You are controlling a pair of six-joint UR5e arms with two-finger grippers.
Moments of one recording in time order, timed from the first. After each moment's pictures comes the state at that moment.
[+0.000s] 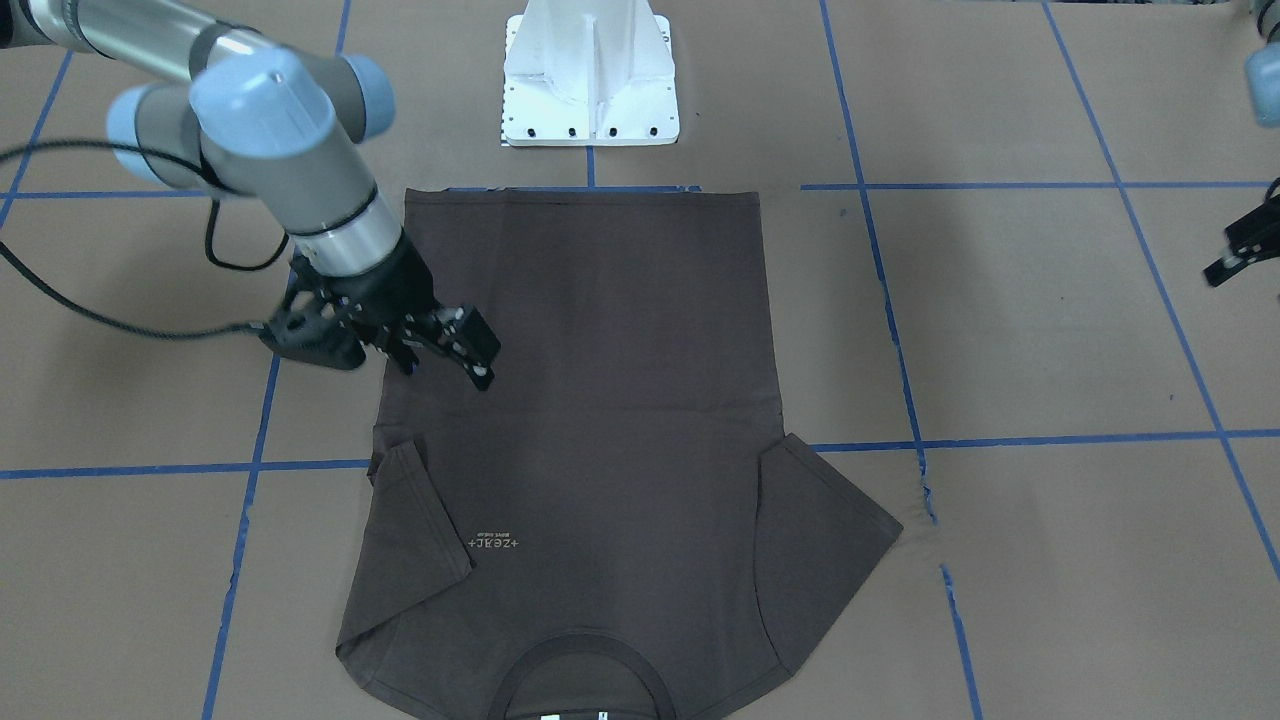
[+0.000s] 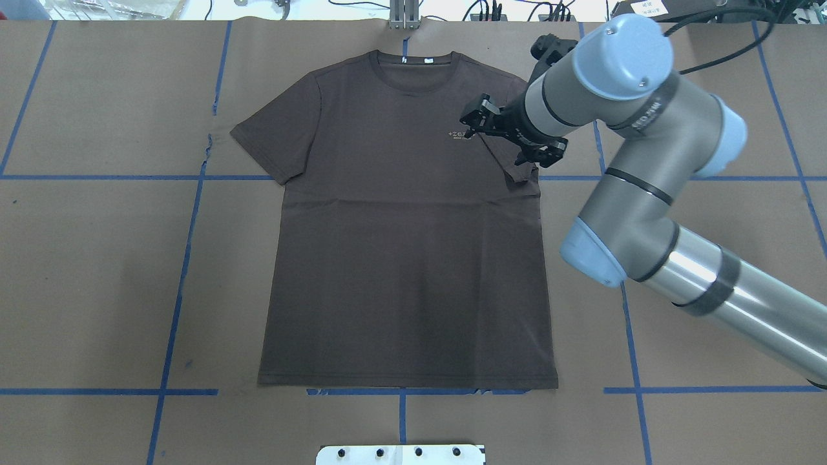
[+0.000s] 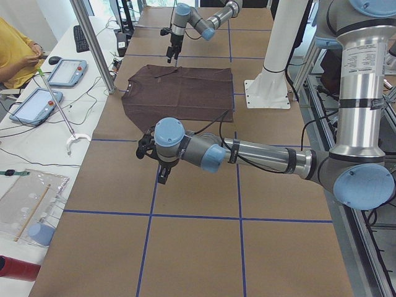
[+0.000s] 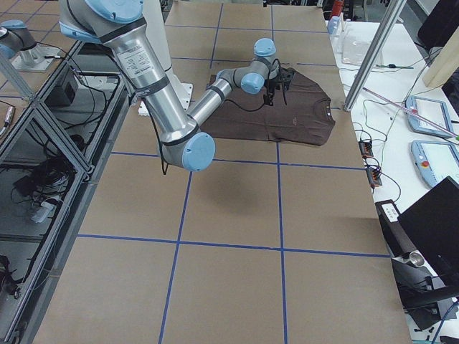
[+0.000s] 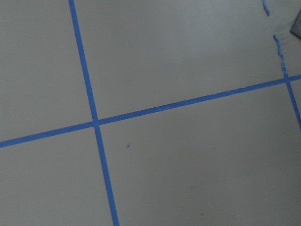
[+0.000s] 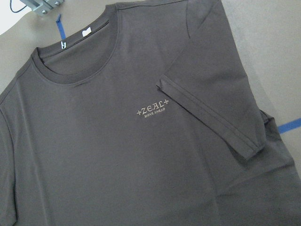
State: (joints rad) left arm -1.37 -1.65 -1.67 -1.91 -2.51 -0.33; right arm 0.76 -1.00 1.76 -1.34 1.95 1.54
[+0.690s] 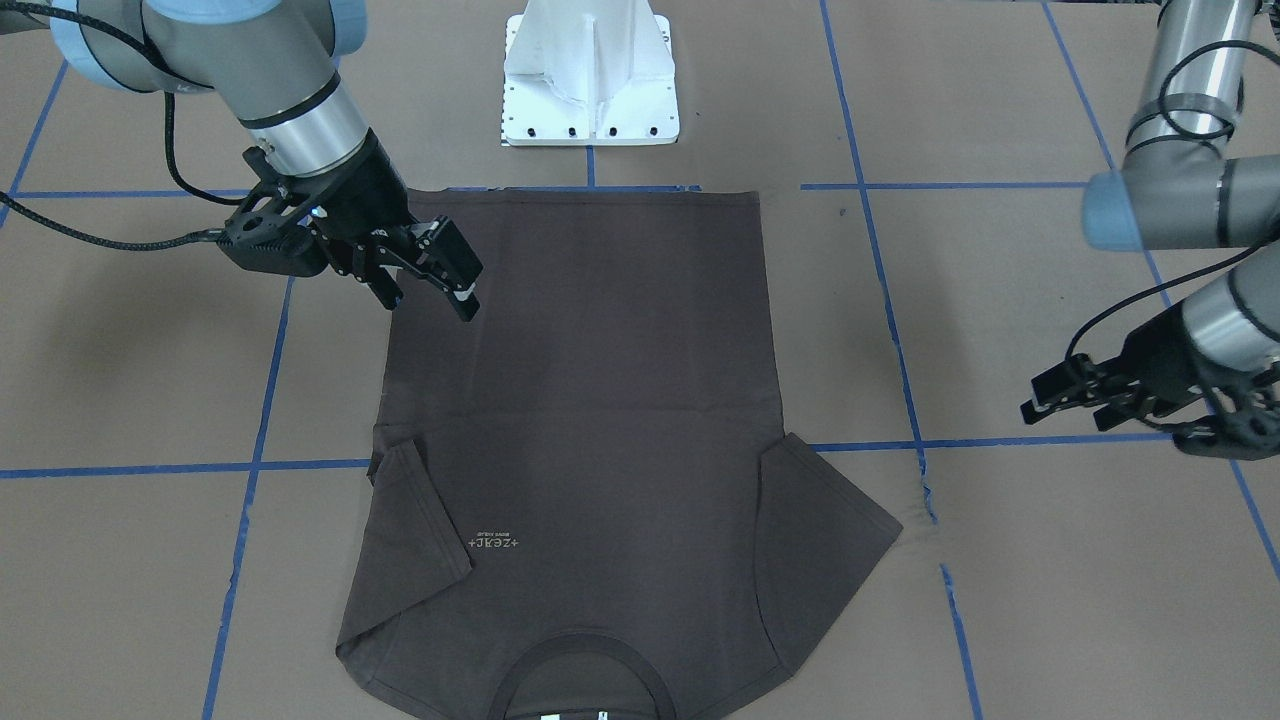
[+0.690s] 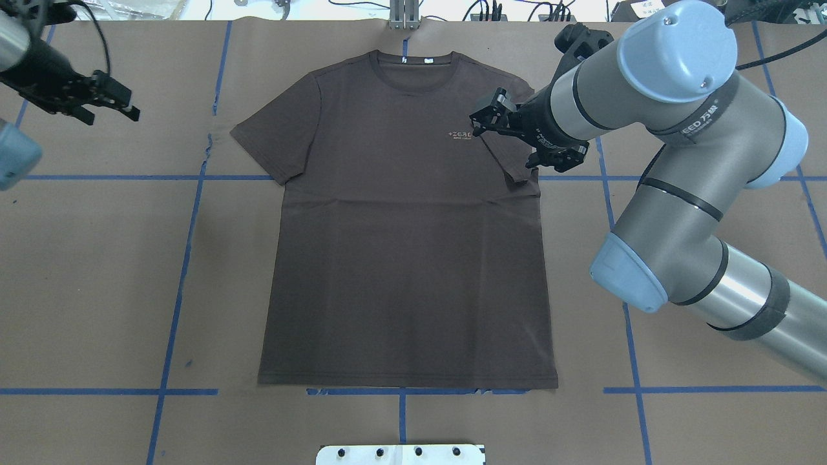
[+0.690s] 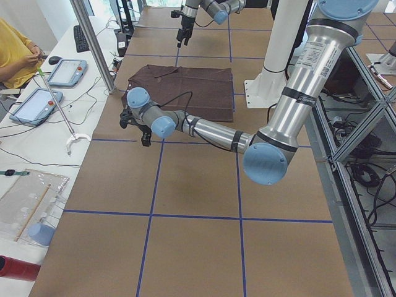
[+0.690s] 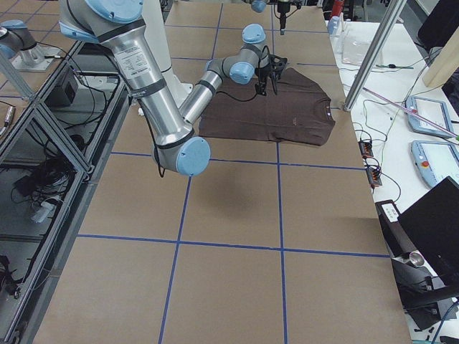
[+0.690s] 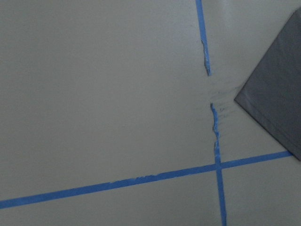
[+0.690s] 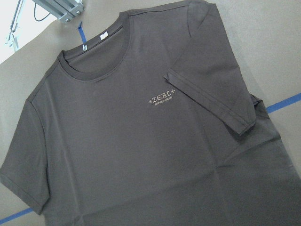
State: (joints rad) left arm -1.13 -1.98 -1.44 -1.97 -2.35 -0.74; right arm 0.76 -1.04 1.91 -1.36 1.94 1.61
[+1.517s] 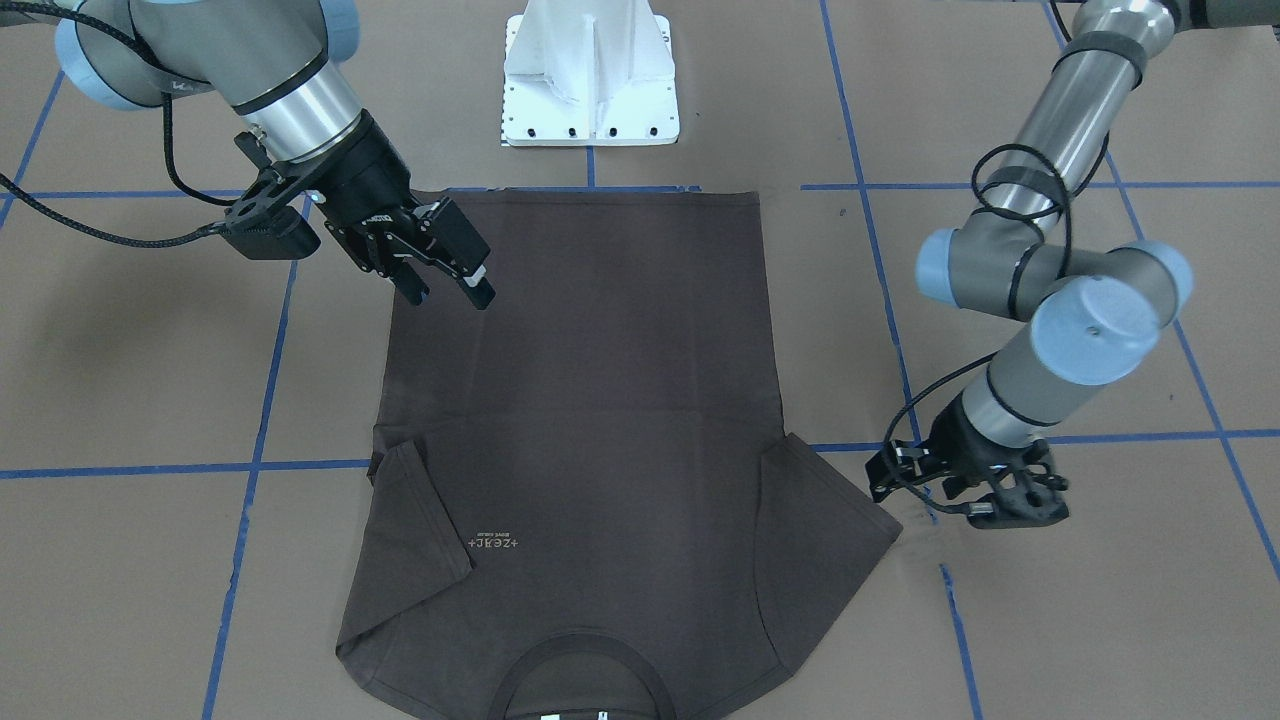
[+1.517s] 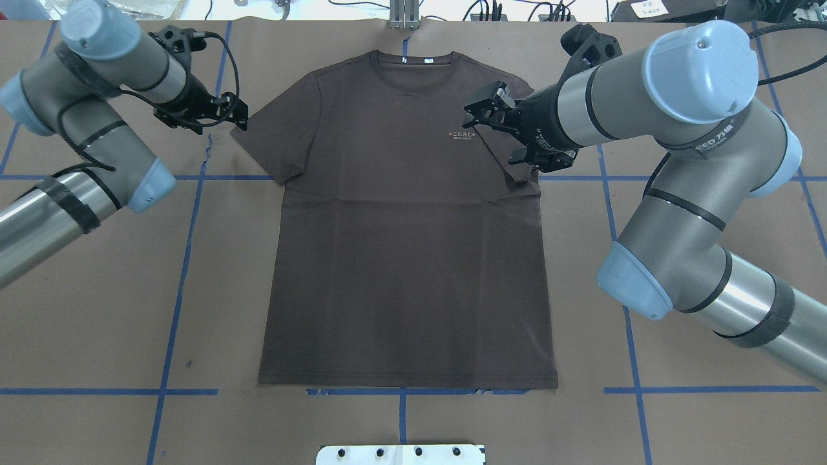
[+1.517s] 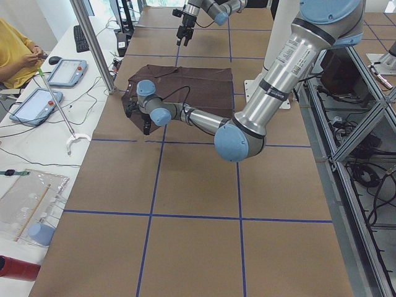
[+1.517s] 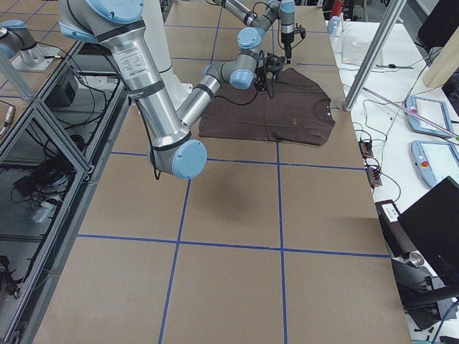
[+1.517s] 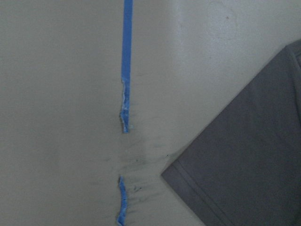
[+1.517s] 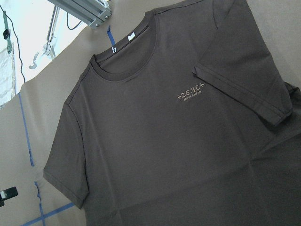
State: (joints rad) left arm -0.93 -2.19 -1.16 -2.16 -2.09 -0.99; right arm 0.75 -1.07 1.90 -1.19 1.92 1.70
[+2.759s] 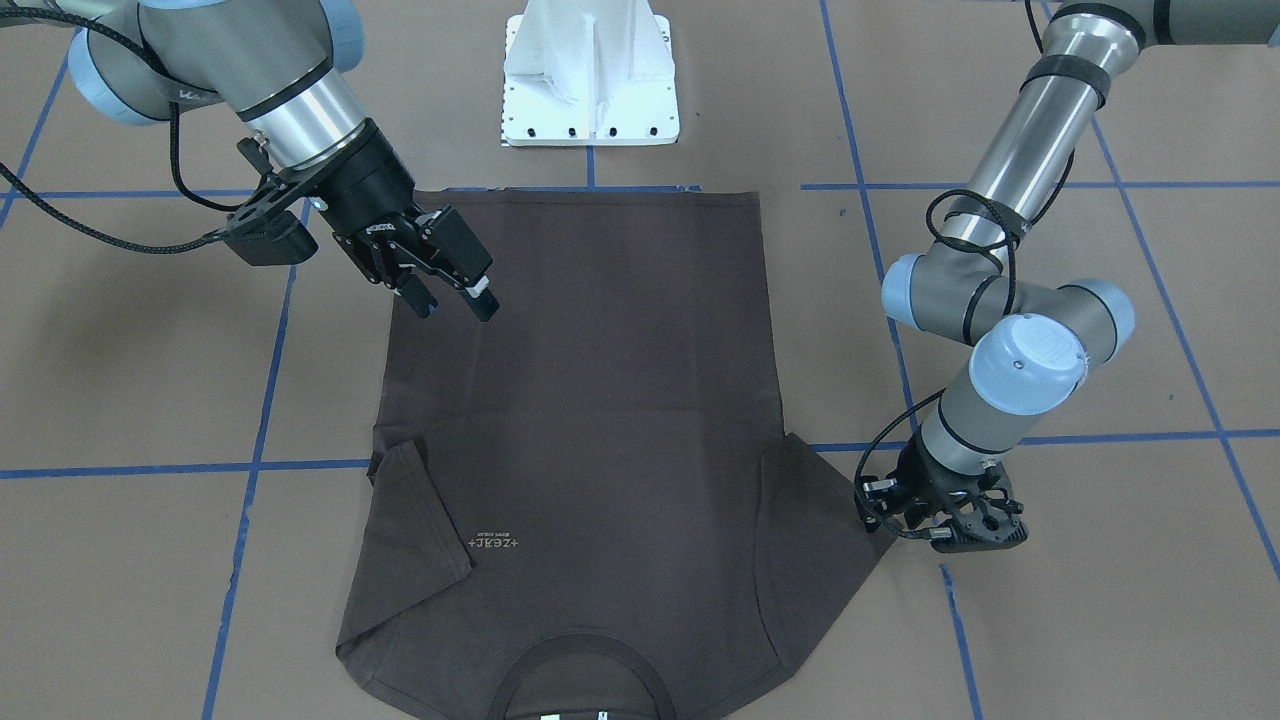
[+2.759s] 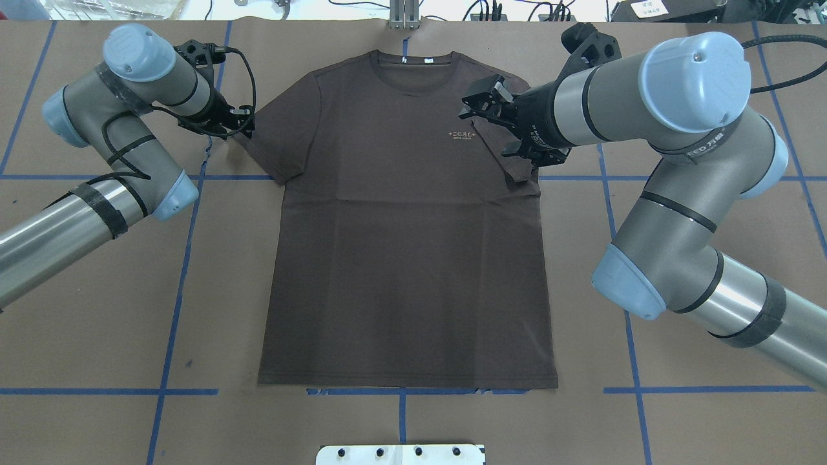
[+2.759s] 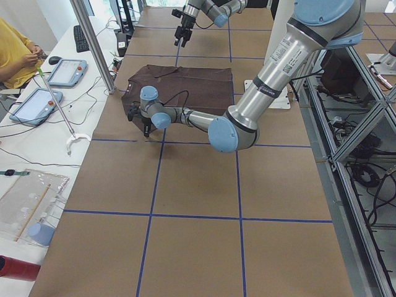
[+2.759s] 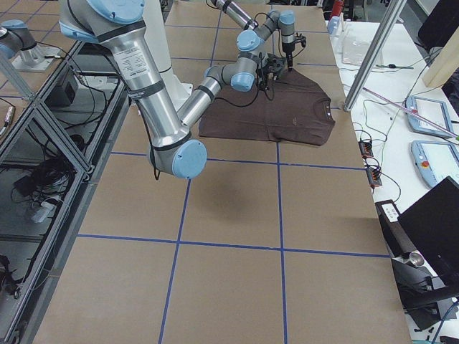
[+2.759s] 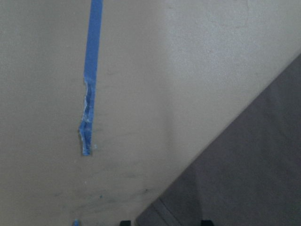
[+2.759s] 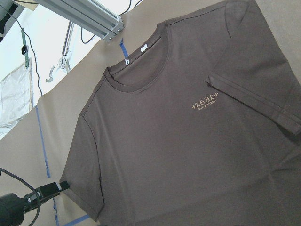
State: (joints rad) left arm -0.90 -2.24 -1.04 -2.24 -2.01 -1.01; right arm 0.74 -1.07 1.87 -1.12 1.87 1.74
